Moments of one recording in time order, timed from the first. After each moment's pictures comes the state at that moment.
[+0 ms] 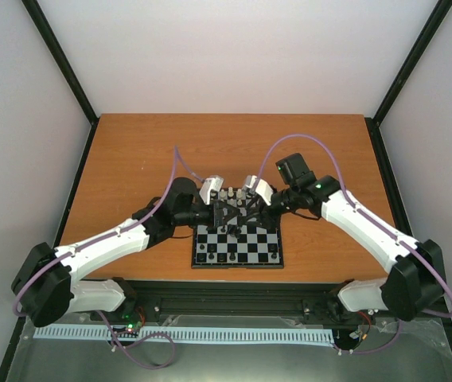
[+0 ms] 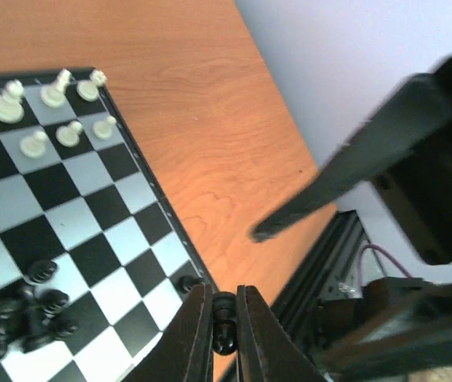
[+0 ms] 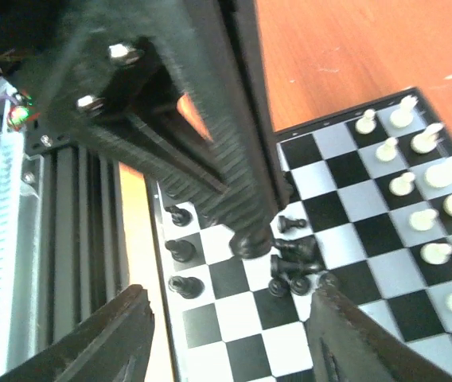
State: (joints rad) left arm -0.77 1.23 0.73 0.03 0.44 -0.74; right arm 0.56 1.33 1.06 -0.72 -0.71 -0.47
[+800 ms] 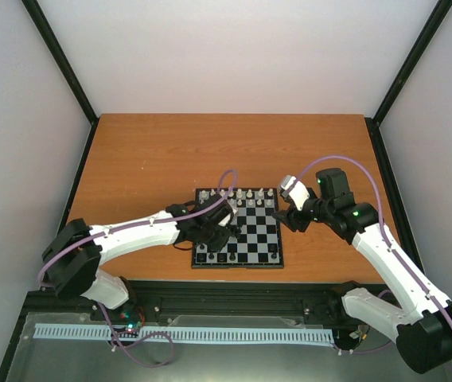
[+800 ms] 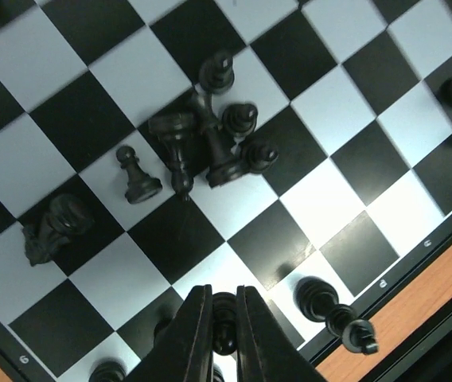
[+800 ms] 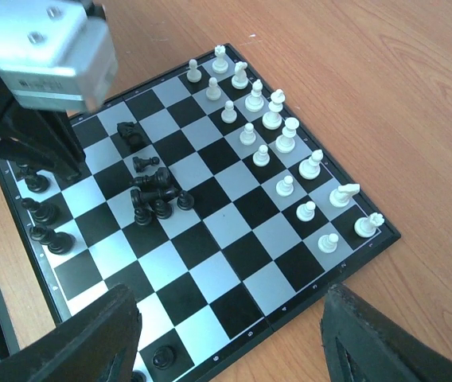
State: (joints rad) left arm -0.95 1.45 0.93 -0.56 -0.01 -0.36; right arm 0.36 0.99 0.84 -0.65 -0.46 -0.46
